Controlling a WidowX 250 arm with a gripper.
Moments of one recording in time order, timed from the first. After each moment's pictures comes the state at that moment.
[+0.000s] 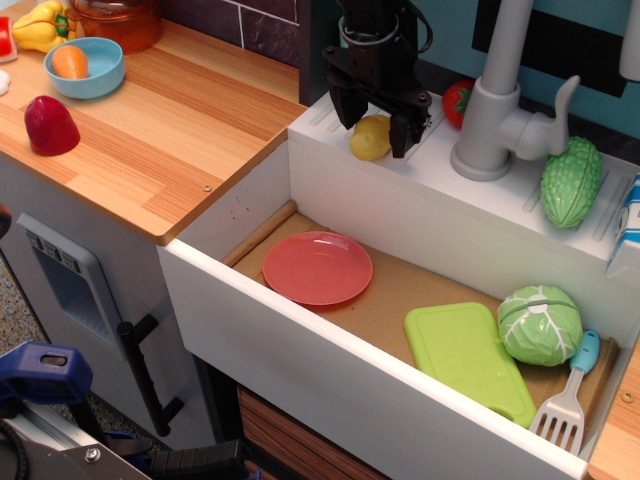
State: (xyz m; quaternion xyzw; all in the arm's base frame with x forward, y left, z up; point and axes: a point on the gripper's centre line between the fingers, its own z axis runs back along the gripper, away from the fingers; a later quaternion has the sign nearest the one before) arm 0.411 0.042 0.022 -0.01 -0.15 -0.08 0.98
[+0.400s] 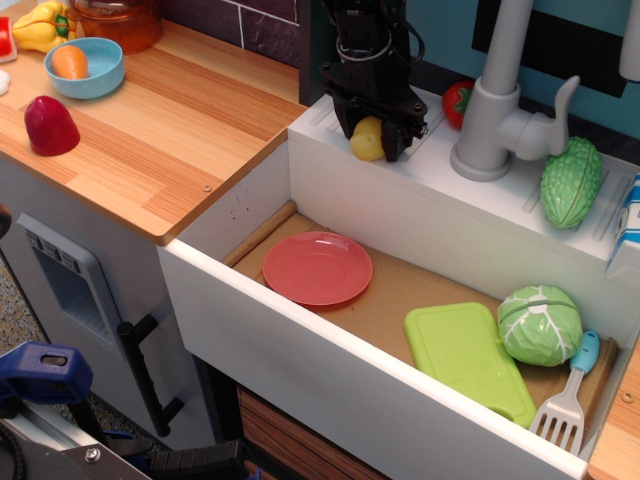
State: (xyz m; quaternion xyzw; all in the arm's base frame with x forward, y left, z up) arm 0.407 0.044 0.011 0.00 -0.15 -0.05 0.99
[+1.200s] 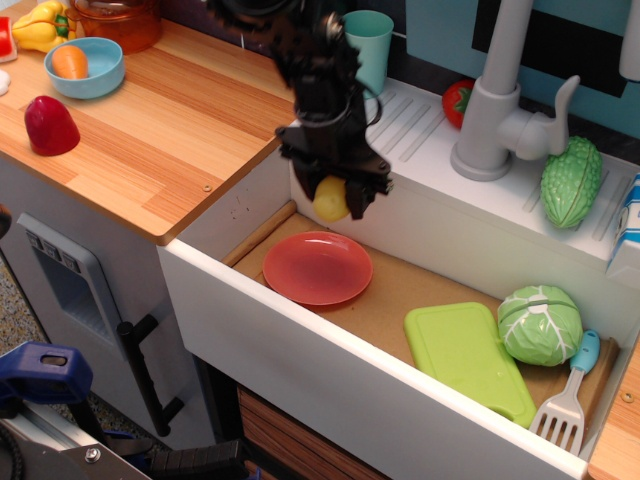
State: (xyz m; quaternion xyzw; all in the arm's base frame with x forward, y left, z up) arm 0.360 0.049 -0.031 -0.02 -0.14 0.03 0.99
